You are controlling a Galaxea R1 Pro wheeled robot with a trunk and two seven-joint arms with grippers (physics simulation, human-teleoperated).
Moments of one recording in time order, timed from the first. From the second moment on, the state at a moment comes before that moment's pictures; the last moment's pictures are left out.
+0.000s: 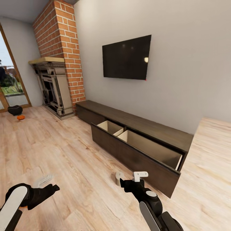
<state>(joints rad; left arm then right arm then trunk) -0.21 0.26 0.11 -1.55 1.26 0.98 0.91 -0.24 0.04 0.42 -1.42 -0.40 0.55 -0.31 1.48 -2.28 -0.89</state>
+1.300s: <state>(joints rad) -0.21 0.26 0.11 -1.55 1.26 0.98 0.91 -0.24 0.04 0.42 -1.44 -0.41 0.56 -0.31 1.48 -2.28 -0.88</state>
